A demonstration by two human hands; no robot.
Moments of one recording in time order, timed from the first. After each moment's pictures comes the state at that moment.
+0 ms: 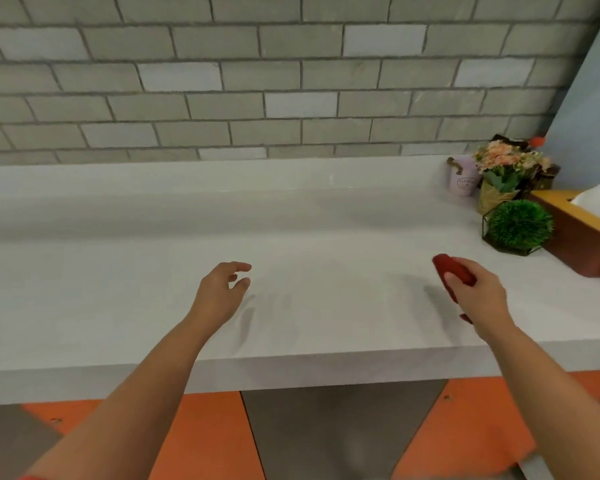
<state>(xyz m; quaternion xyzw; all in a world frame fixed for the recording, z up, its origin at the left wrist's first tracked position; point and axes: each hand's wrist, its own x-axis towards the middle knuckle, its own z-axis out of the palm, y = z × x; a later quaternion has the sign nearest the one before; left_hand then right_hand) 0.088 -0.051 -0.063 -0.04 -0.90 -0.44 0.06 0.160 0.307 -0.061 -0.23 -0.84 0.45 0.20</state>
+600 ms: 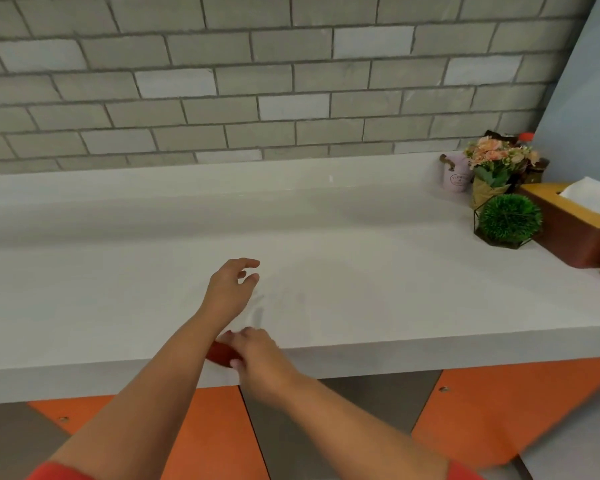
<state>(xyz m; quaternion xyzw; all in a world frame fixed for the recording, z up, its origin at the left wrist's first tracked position) 0.099 -0.027 -0.053 -0.05 -0.89 -0.45 0.05 0.178 0.054 -0.102 0.18 -0.91 0.36 -0.05</state>
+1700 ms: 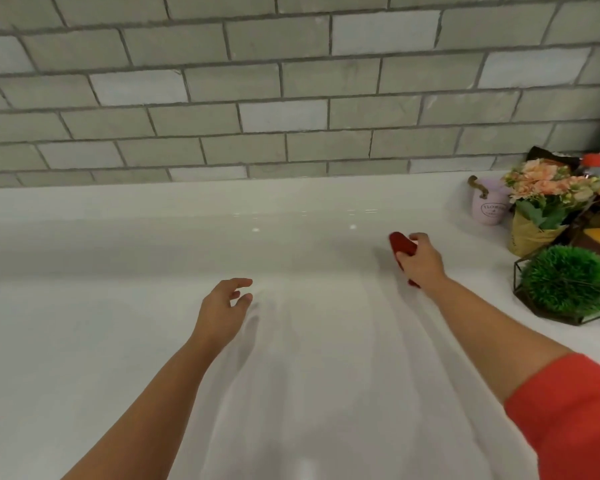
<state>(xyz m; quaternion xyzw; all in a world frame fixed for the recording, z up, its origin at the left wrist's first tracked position) -0.031 0.046 -0.073 0.03 -0.88 -0.47 0.07 -0.095 0.374 -0.079 -0.19 -0.86 0.45 0.12</state>
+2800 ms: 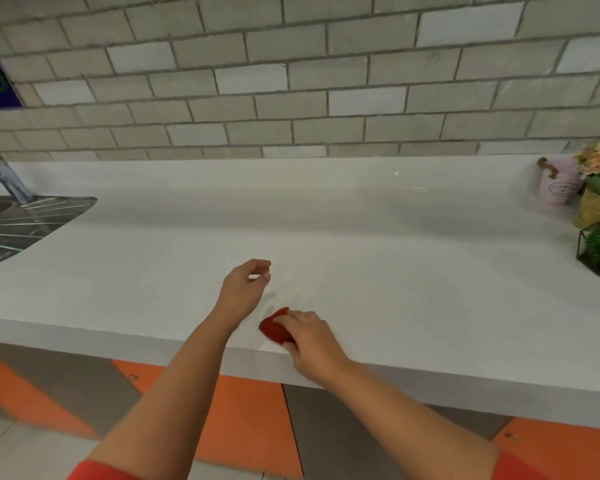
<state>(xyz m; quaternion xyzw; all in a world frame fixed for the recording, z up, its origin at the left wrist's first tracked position) 0.100 -0.076 -0.049 0.07 -0.87 -0.49 0.05 0.136 0.064 -0.109 0.26 -0.93 0.25 -0.02</state>
